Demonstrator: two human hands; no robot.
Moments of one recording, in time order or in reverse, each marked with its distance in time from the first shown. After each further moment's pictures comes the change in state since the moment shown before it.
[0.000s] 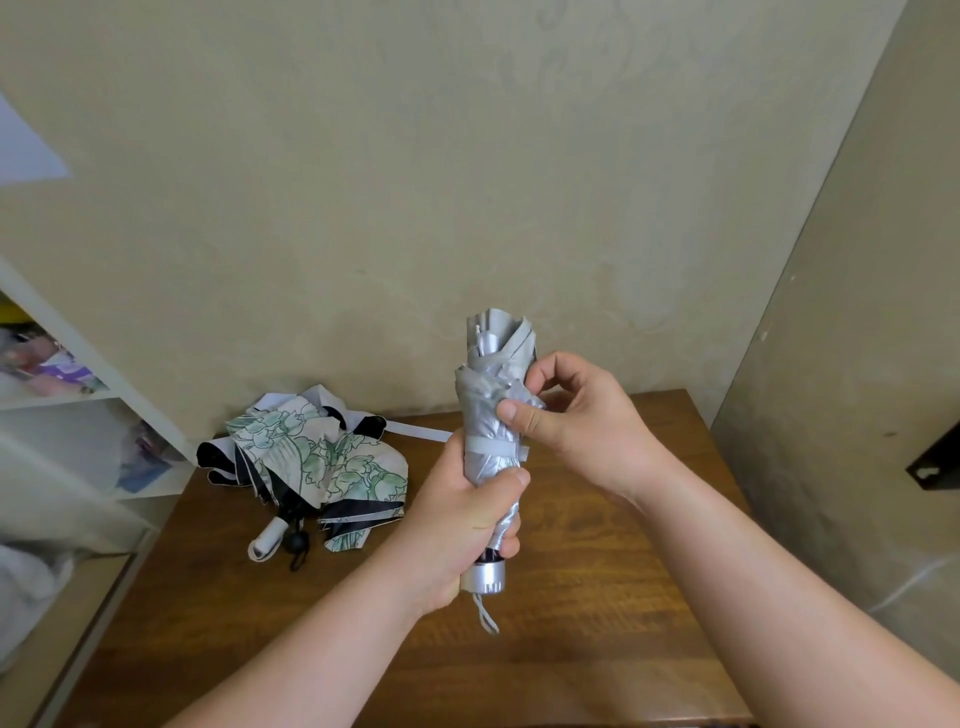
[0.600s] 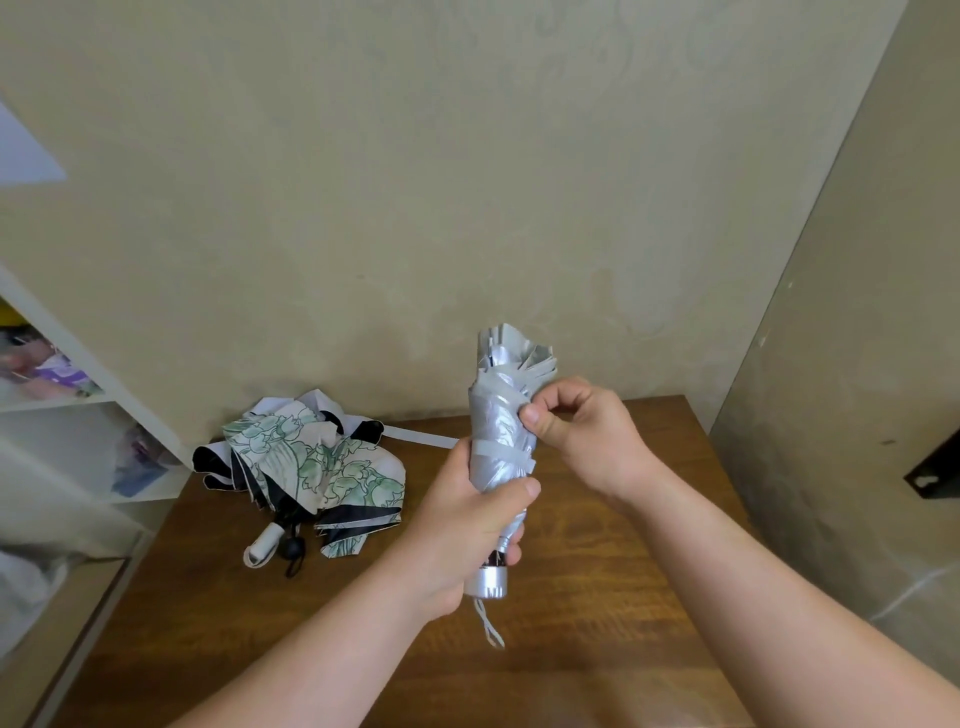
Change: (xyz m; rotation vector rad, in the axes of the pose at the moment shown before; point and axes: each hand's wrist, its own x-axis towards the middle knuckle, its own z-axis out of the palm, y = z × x) left_hand 0.007 -0.006 0.002 0.095 0.027 0.023; right_hand 0.018 0.036 -0.011 -0.120 0.109 -0.012
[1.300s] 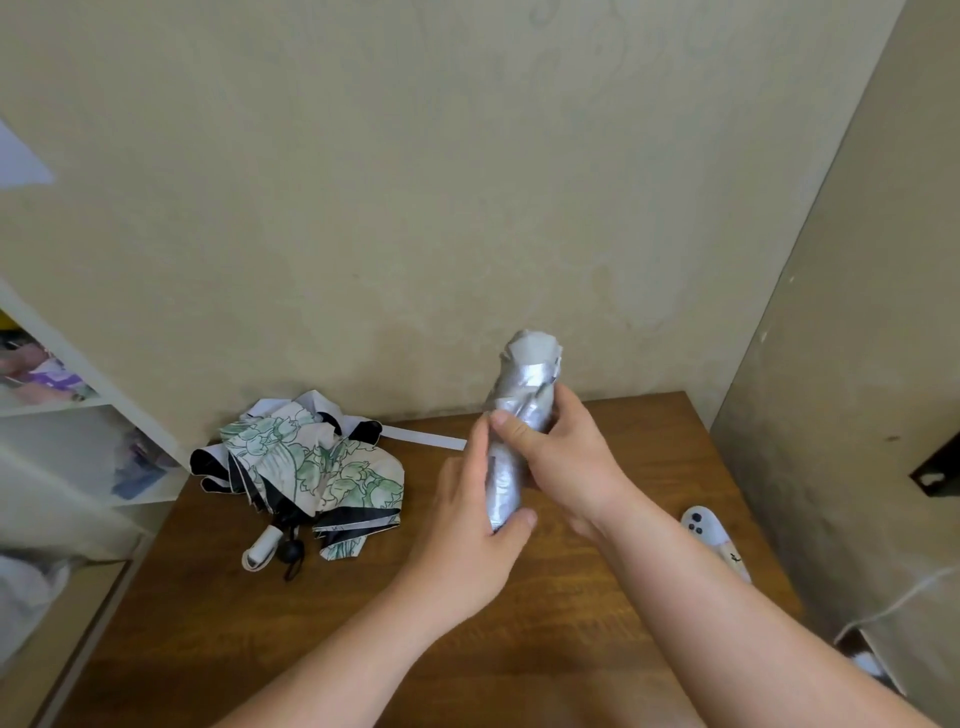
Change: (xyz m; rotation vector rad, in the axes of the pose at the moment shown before) left_hand 0.003 -0.018 -0.006 0.720 0.063 0.235; right_hand -0.015 -0.011 0.029 0.388 -0.007 0.255
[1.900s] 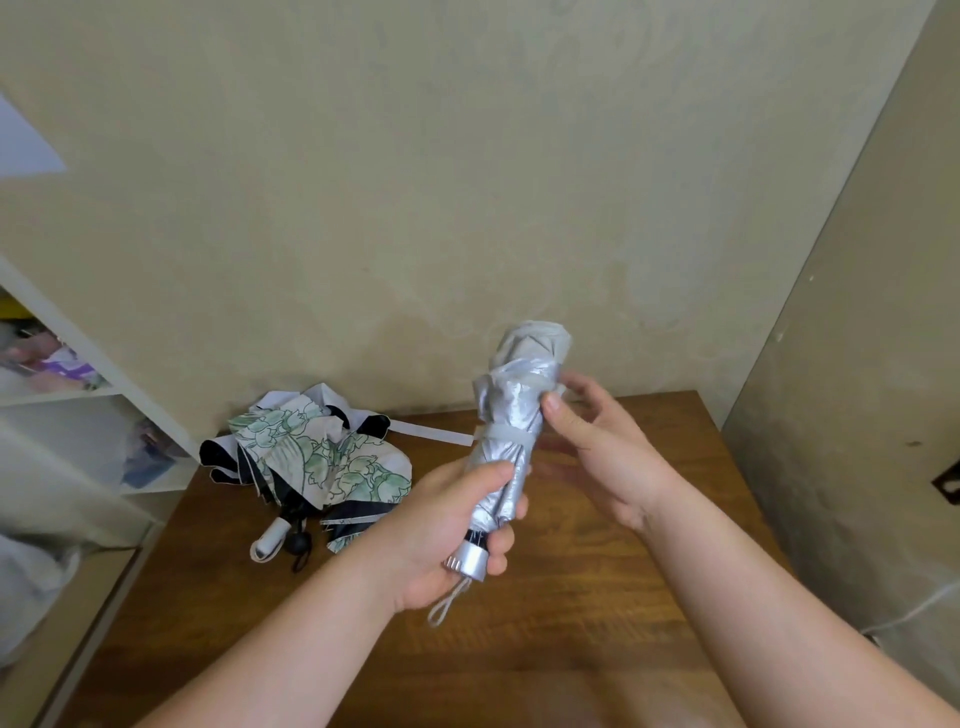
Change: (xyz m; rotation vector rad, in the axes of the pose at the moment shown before) left_hand 0.010 0.008 -0.037 -0.861 -0.316 -0.426; right_hand 0.015 0.004 -0.029 0.052 -0.094 0.058
